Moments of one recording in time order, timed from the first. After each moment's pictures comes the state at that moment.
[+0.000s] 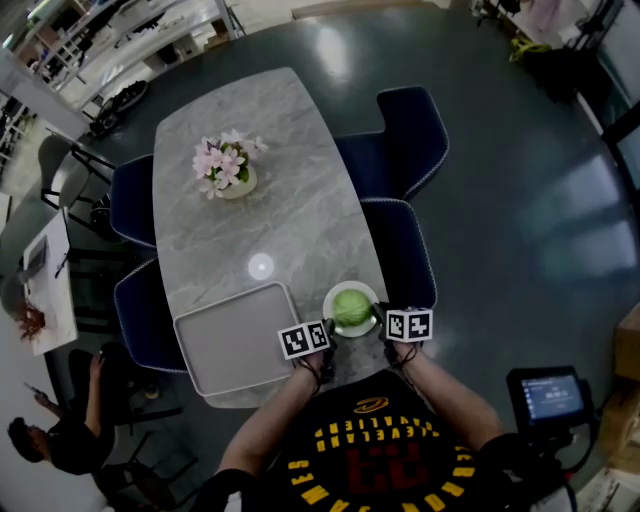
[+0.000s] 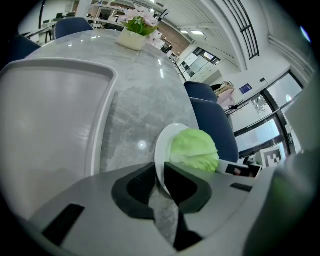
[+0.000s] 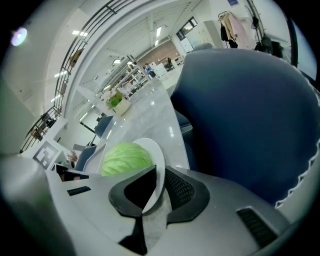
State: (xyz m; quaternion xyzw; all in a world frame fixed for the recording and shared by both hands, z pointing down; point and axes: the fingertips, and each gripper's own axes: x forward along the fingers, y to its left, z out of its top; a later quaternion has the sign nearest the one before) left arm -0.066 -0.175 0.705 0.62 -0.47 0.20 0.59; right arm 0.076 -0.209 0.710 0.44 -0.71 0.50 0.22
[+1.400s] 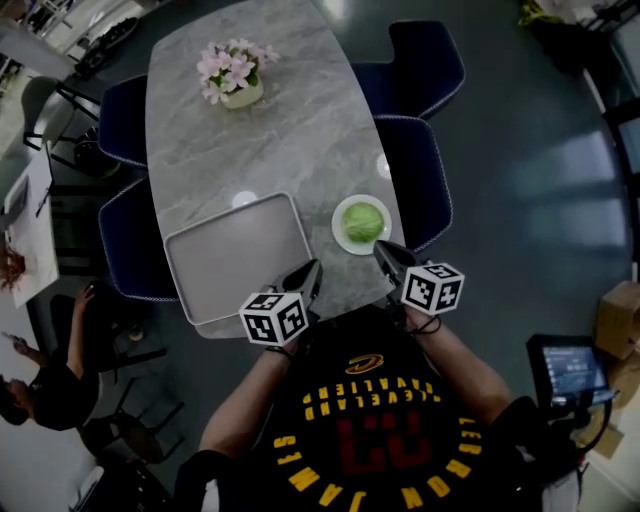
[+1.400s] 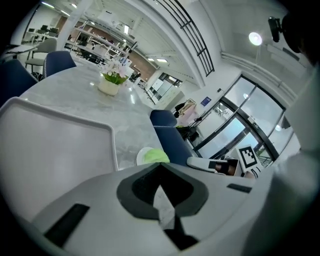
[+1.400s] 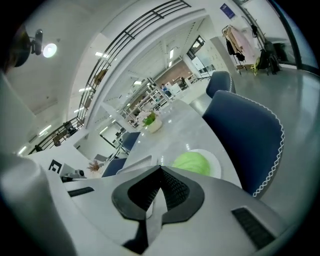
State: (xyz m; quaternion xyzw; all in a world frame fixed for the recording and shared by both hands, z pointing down) left arm -0.112 -0.118 0.560 0.76 -0.44 0.09 0.46; right arm 0.020 -0.154 0.577 0.41 -0.79 0.45 0.10
